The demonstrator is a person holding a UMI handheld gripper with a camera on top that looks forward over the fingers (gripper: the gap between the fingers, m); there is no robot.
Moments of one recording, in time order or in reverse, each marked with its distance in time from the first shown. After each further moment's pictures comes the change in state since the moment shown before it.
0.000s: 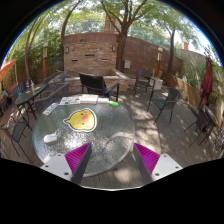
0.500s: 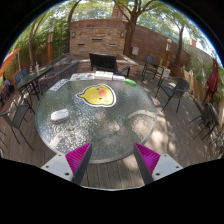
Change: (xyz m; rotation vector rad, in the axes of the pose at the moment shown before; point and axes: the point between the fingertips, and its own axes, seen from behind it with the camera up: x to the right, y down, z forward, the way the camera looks) arm -0.109 0.107 0.035 -0.158 -0.029 -0.056
